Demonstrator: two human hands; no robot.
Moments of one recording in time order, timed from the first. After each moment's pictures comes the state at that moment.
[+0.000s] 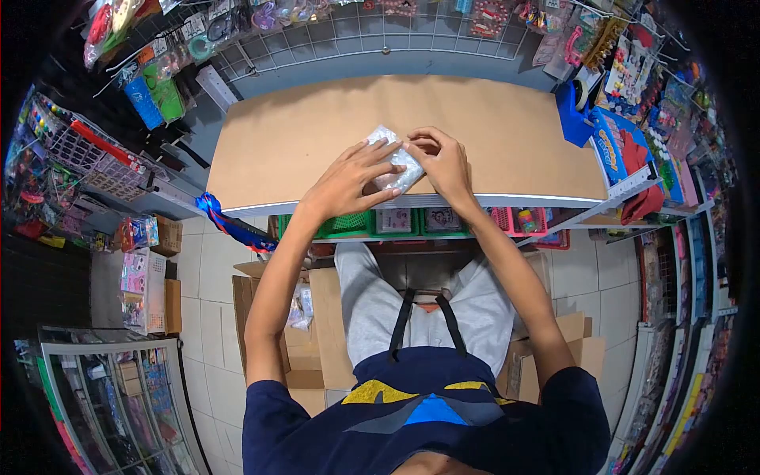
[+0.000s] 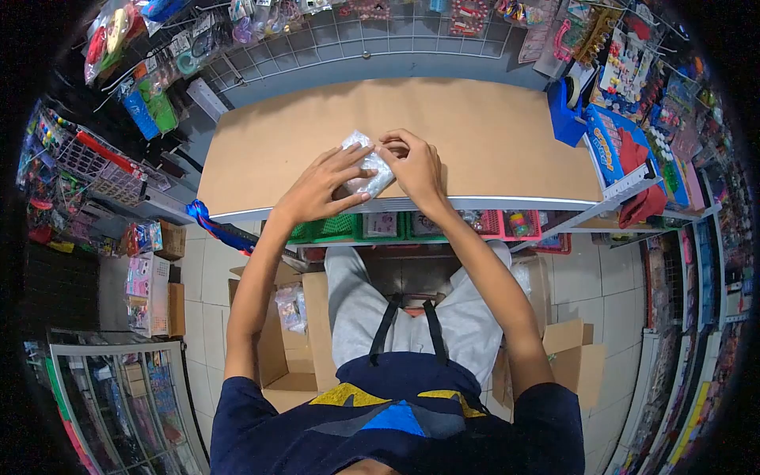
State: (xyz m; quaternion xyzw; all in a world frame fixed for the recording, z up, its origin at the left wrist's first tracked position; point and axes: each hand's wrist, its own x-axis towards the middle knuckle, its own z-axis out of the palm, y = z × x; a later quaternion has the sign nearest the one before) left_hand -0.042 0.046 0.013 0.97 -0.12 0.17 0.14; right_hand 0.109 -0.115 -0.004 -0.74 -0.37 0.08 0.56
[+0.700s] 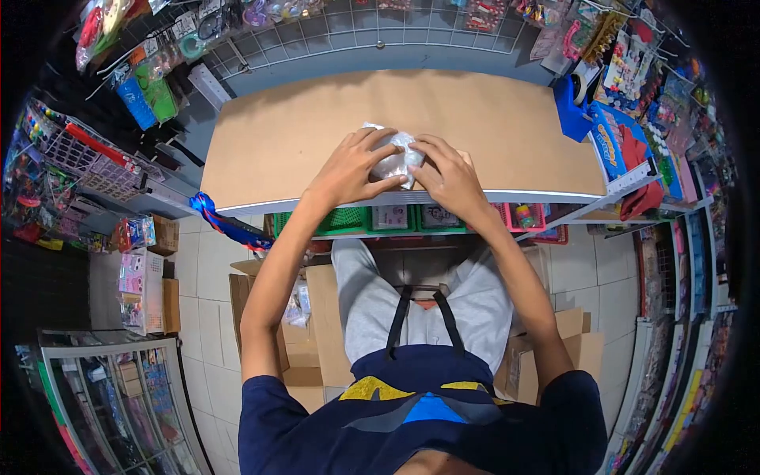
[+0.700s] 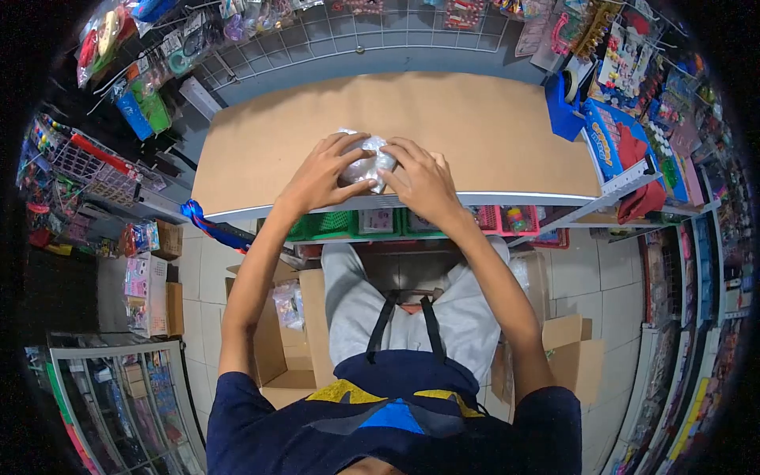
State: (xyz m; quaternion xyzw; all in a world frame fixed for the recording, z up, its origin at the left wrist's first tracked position) left_hand -0.022 0.040 0.012 0.96 -0.08 0.20 0.15; right_hand 0.105 -0.156 -0.008 -0.75 -0.54 -0.08 0.38
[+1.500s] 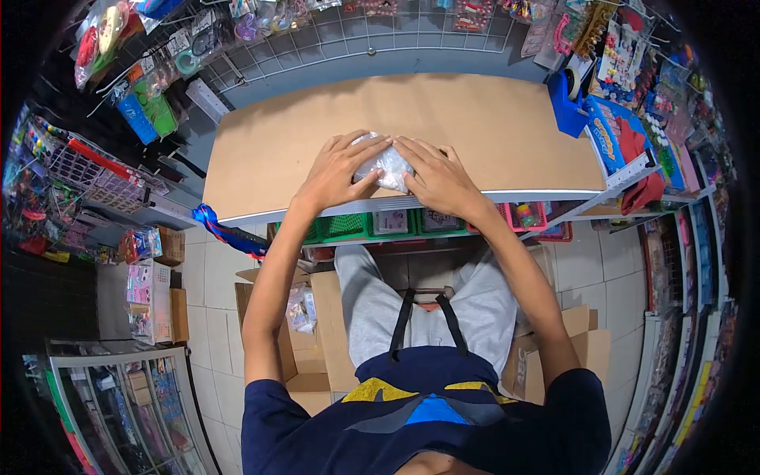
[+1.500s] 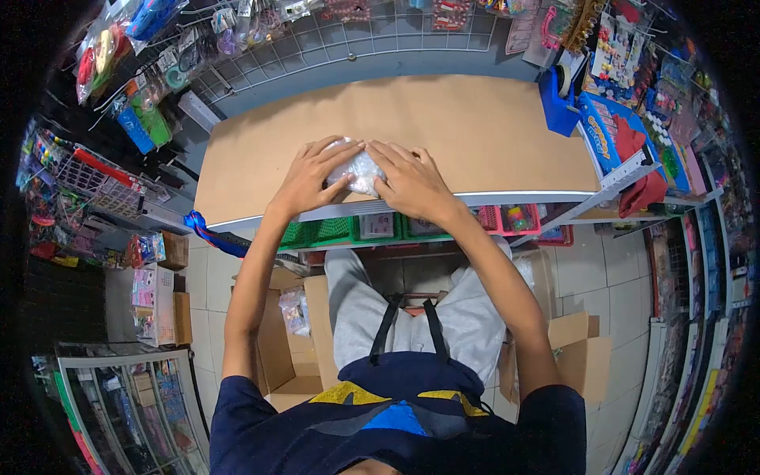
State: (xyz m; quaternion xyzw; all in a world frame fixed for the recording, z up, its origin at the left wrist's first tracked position) left_hand -0.025 0.054 0.017 0.98 -0.07 0.17 0.08; right_hand 0.113 -0.151 -0.005 -0.77 -0.60 -0.02 0.23
